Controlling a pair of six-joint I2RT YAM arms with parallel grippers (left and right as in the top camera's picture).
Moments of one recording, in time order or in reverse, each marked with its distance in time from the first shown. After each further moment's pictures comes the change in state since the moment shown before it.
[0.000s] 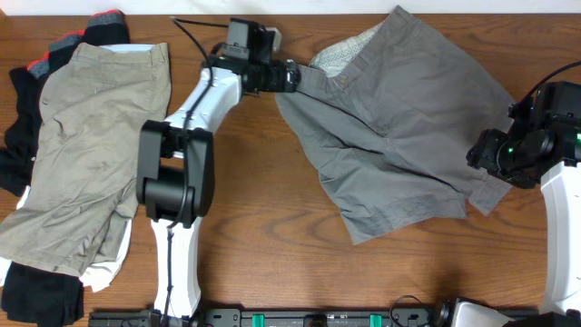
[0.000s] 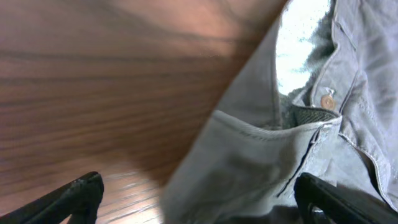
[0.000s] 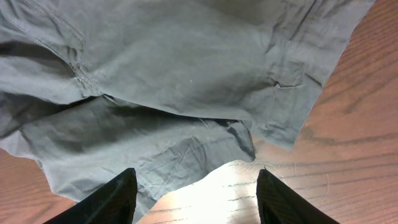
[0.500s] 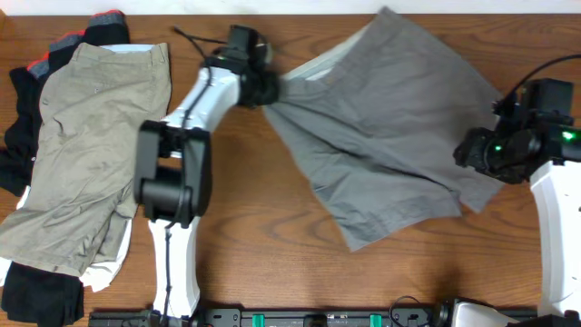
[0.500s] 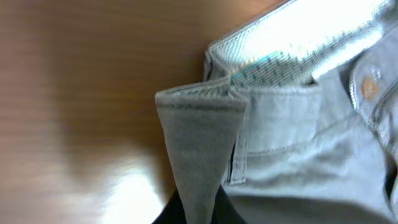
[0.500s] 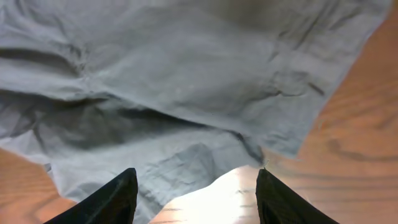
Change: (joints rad) left arm 0.037 -0.029 0.002 -0.250 -0.101 -0.154; right arm 0.083 0.001 -0.010 0.030 -0.029 -0.004
